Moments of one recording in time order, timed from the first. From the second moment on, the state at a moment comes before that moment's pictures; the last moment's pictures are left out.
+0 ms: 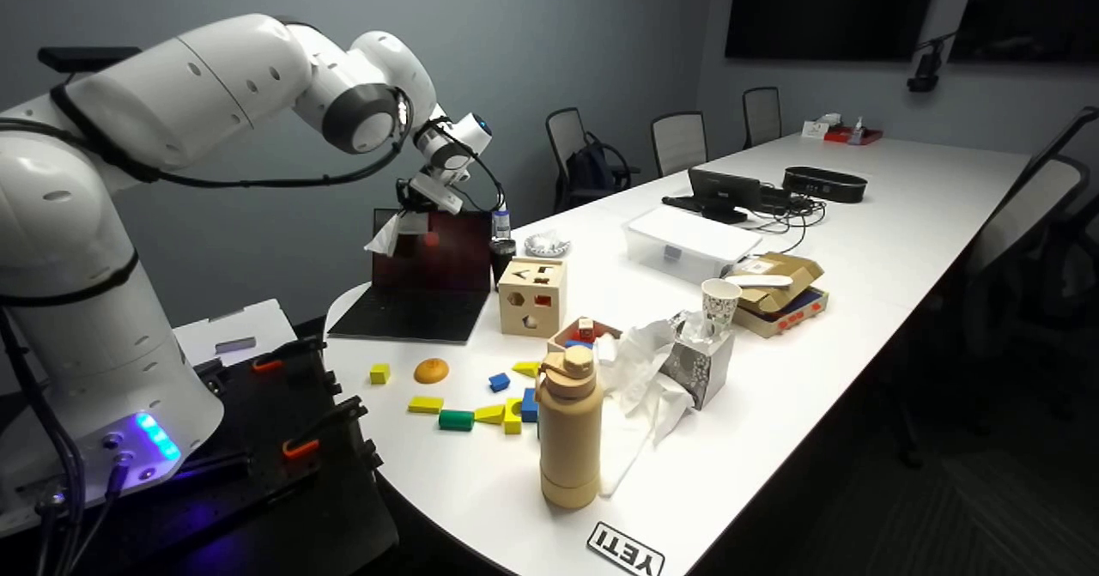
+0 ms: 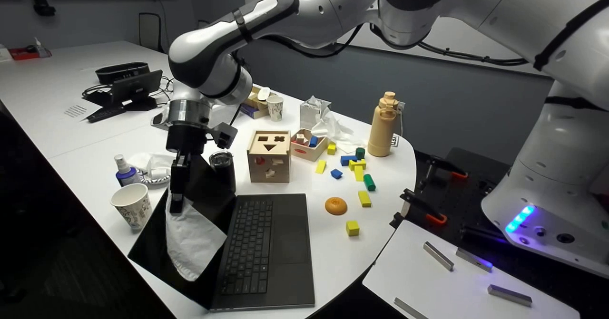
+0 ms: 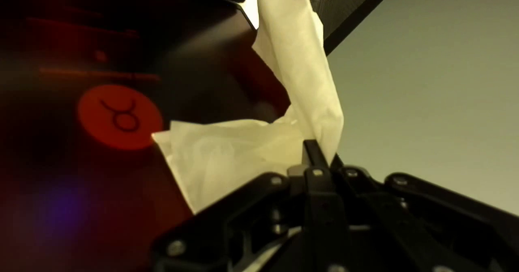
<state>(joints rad) 0.08 1.16 0.65 -1.21 0.20 2.08 -0.74</state>
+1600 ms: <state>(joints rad) 0.11 0.99 0.51 -1.41 0.19 2.43 -0.32</state>
